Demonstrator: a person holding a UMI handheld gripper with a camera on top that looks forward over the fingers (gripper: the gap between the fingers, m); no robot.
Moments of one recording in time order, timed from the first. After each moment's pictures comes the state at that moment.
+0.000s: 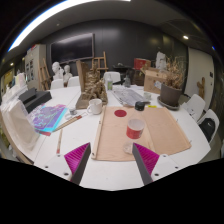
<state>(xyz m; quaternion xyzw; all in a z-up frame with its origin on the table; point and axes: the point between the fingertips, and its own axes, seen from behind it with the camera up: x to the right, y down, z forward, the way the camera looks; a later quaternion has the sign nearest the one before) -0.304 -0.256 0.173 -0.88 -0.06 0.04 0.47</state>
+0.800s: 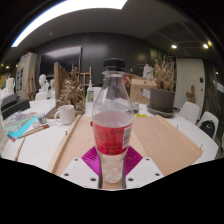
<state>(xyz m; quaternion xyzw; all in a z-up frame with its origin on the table) -0.230 -0.093 0.063 -0.82 -0.01 -0.01 0.58</state>
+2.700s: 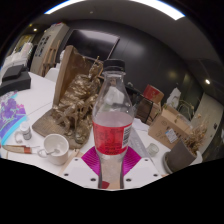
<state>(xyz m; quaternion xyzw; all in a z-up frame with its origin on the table) -0.325 0.178 0.173 -0.81 -0.21 -0.10 0.54</state>
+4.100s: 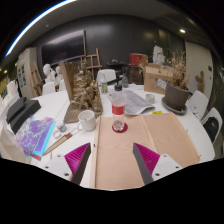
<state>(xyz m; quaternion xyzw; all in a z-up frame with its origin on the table) -0.315 -0.087 0.170 -0.89 -0.02 0.04 0.45</state>
